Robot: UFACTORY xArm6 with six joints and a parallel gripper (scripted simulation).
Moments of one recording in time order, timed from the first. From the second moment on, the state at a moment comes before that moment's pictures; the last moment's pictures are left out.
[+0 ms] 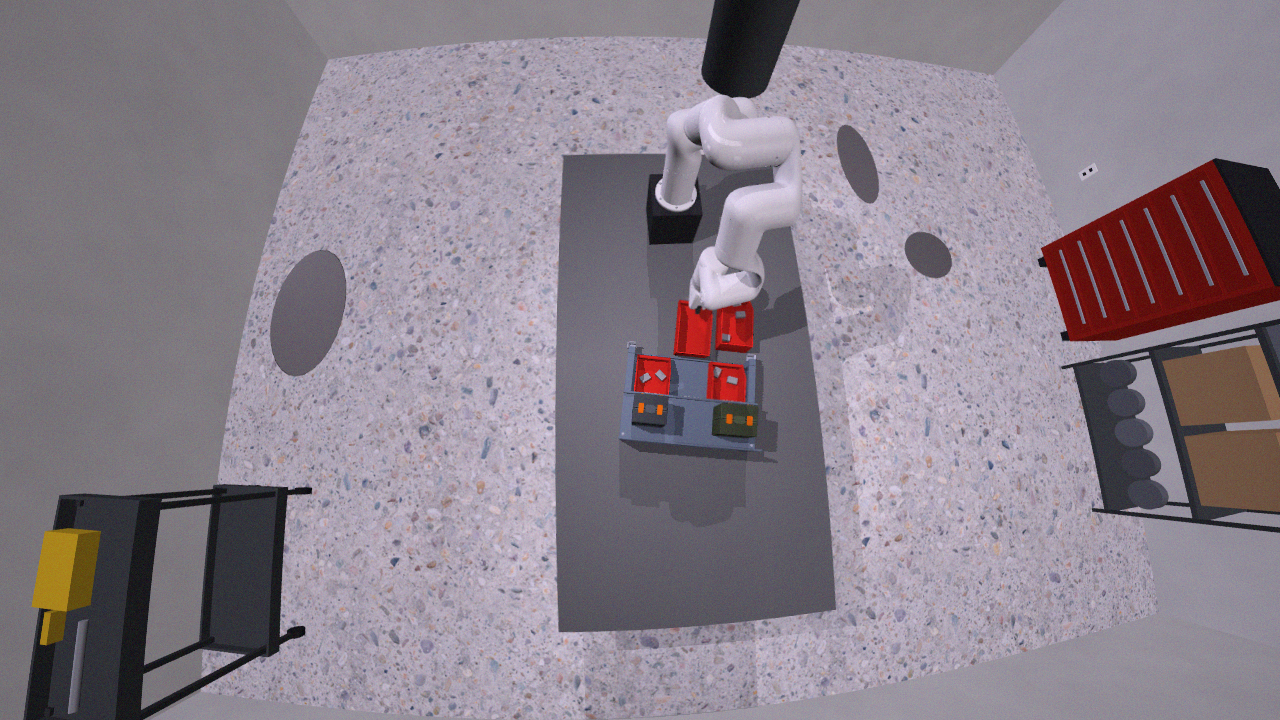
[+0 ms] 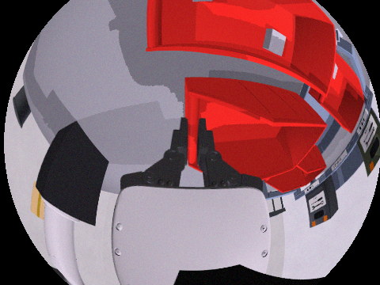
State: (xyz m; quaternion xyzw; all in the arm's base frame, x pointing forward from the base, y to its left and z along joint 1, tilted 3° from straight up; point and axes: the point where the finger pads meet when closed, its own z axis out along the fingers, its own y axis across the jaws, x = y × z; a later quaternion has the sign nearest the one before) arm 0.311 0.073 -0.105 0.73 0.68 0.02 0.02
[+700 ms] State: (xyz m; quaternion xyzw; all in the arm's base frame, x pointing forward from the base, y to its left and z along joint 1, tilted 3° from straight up) arm 0.303 0.074 -0.105 0.73 0.68 0.02 0.02
